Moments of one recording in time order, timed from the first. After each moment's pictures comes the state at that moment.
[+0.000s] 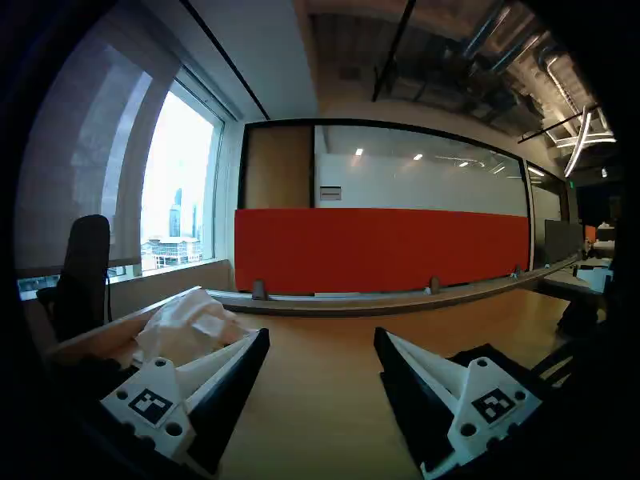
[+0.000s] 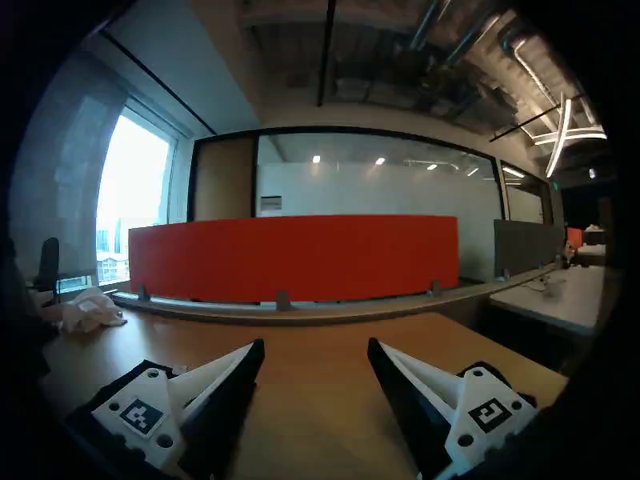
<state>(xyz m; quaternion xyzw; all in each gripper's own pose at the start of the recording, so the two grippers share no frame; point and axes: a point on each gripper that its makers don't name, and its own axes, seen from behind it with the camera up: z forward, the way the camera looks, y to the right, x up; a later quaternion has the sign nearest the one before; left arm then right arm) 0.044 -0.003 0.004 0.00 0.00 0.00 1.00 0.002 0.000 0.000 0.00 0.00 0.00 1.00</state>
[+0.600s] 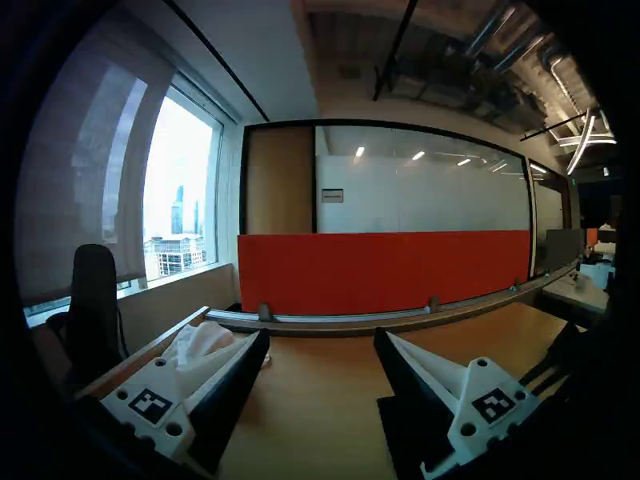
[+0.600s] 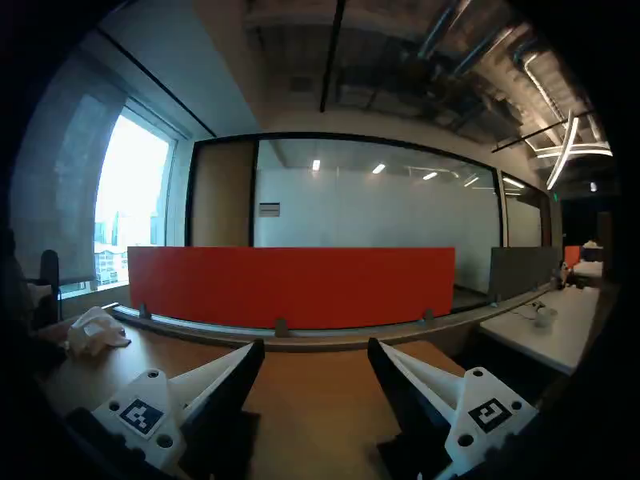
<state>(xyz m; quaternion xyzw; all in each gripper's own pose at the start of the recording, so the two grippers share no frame) 0.146 -0.006 -0.003 0.01 -0.01 0.01 1.00 0.099 -0.002 -0.008 -0.01 0.00 -0.02 1.00</state>
